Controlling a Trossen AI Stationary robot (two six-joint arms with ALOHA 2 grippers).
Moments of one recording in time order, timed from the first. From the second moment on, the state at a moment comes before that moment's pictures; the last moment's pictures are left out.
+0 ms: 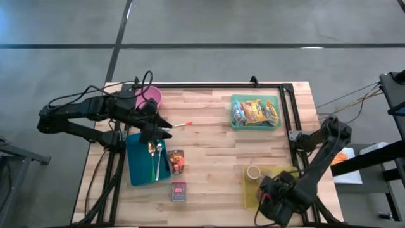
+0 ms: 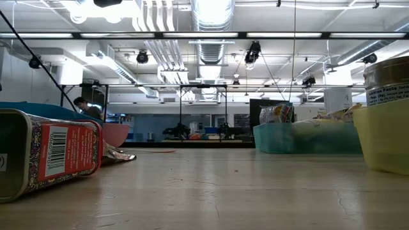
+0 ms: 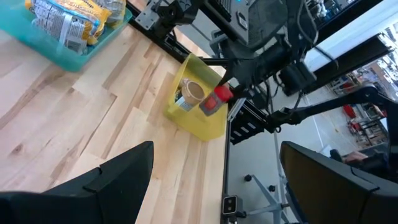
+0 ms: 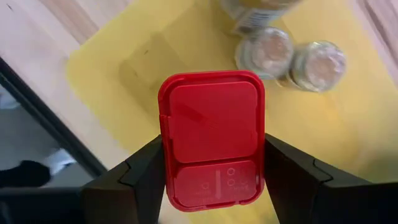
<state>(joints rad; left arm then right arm) 0.02 0.99 1.16 -0.61 0.22 -0.68 0.94 1.68 1.35 -1.20 0.14 1.66</state>
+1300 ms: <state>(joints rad) 0.02 0.99 1.16 -0.66 0.22 -0.67 0.86 1.86 1.42 -1.20 0.20 1.46</state>
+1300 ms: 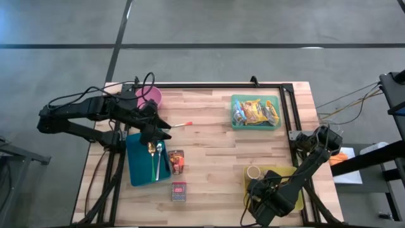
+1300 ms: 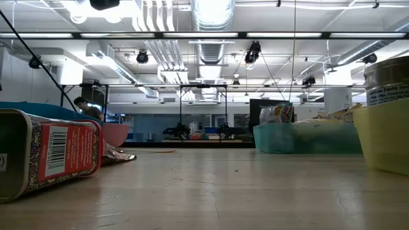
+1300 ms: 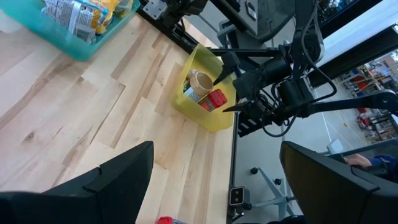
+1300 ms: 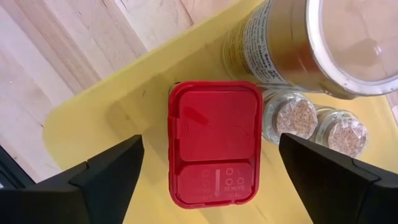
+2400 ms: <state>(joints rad) 0.07 1.34 1.16 -0.85 0.45 -0.60 0.93 1.85 1.82 -1.53 0.22 1.55</state>
